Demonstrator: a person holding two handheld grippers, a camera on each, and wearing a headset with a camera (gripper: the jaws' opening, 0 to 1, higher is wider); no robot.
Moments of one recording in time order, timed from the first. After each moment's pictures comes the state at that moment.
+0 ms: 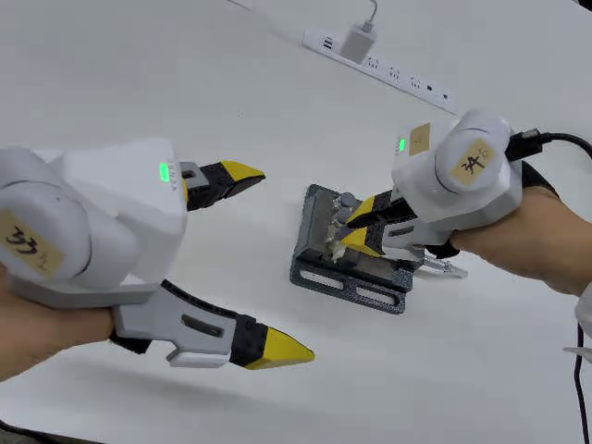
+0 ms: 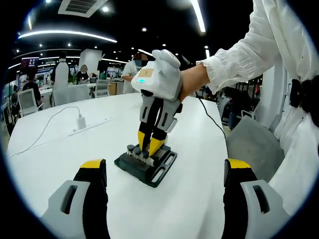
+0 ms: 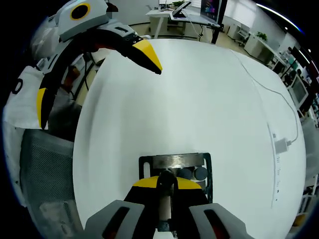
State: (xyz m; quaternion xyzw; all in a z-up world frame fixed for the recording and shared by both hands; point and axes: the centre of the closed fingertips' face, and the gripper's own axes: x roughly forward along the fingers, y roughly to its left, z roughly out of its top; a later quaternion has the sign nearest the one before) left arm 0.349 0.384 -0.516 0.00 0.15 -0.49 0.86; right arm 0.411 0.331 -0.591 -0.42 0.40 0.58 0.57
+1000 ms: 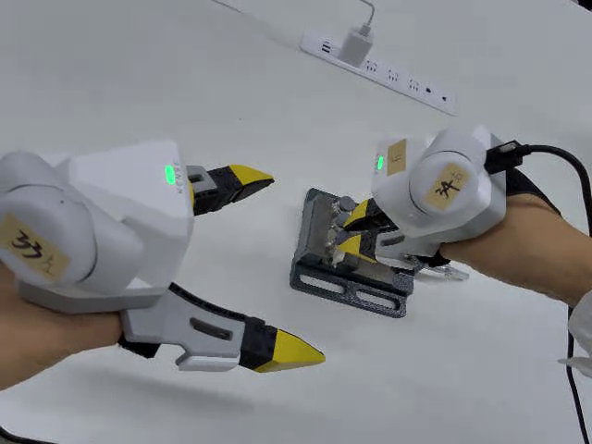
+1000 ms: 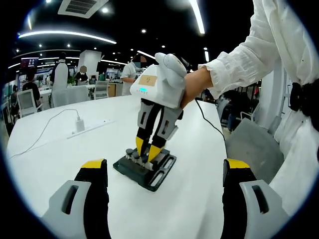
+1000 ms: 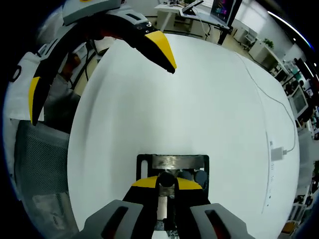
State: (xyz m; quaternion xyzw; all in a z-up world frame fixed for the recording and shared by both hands) left arm 0.351 0.380 -0.510 0.00 0.15 -0.50 0.85; right arm 0.415 0.332 -0.595 -0.46 0.38 0.57 0.56
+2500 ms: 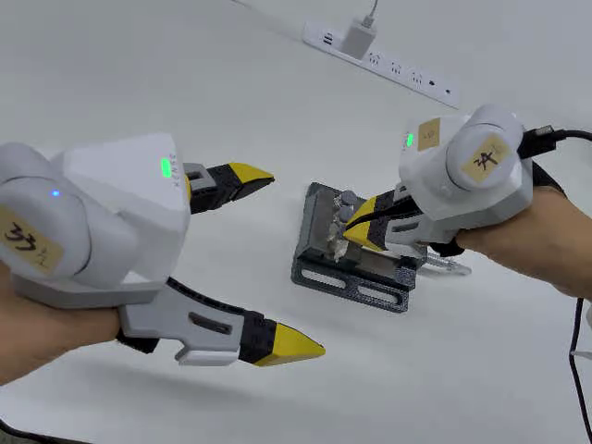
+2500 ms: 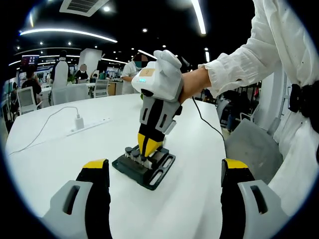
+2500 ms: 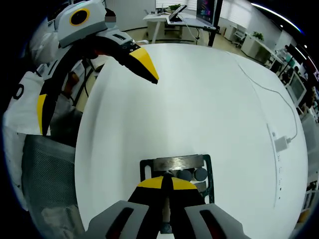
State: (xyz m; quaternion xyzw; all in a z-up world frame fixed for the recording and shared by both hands) left arm 0.350 0.380 -0.512 -0.01 0.16 -0.50 0.85; right arm 0.413 0.333 -0.588 -0.40 0.40 0.58 0.58
